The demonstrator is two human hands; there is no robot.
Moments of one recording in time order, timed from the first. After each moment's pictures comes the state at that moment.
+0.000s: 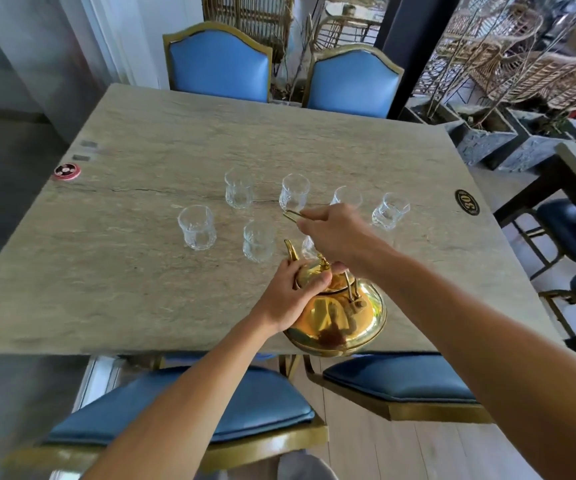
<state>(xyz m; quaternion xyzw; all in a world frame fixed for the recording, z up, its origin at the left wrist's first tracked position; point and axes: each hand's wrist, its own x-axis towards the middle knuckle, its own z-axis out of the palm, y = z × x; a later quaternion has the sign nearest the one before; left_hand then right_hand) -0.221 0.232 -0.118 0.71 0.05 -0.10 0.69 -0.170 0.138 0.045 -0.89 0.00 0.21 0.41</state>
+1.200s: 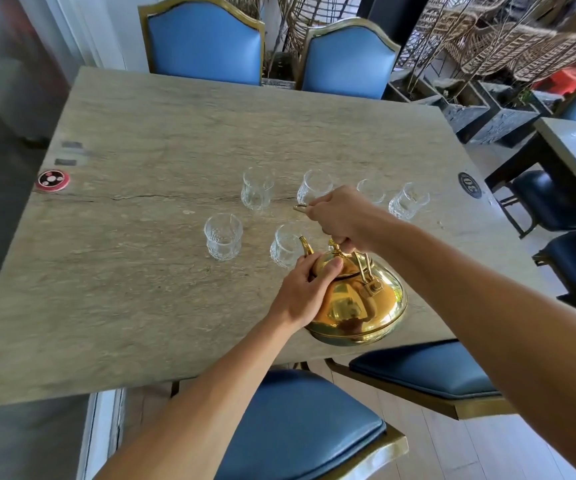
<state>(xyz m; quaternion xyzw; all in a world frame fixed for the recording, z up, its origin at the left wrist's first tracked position) -0.200 0.302 -0.117 0.67 0.05 -0.17 0.72 -0.117 0.235 0.027 -0.89 0.12 0.24 0.37</state>
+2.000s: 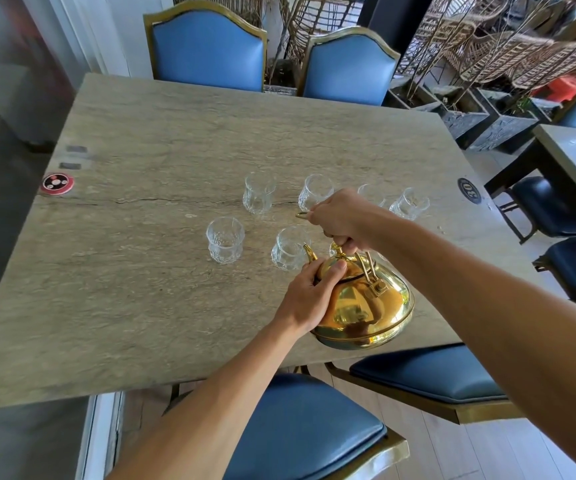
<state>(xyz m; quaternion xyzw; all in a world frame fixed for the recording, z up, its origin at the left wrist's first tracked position) -0.201 0.293 -0.120 0.64 0.07 -0.17 0.75 -0.113 0.237 0.030 -0.89 0.13 0.27 0.34</state>
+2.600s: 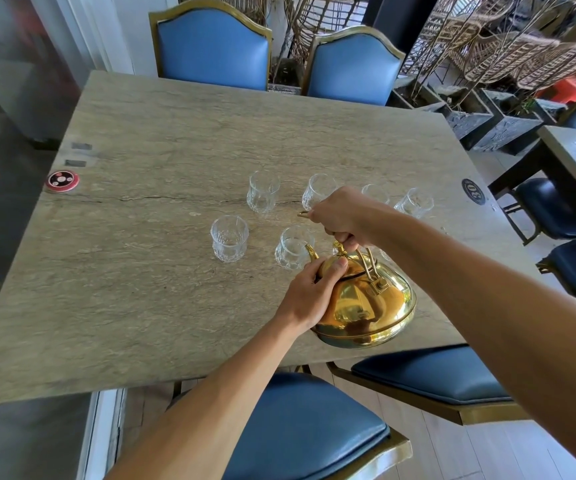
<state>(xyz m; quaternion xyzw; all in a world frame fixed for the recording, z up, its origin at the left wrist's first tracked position) -0.201 0.300 -0.115 0.64 0.07 -0.17 0.74 -0.111 0.244 0.034 -0.90 0.12 0.28 0.32</state>
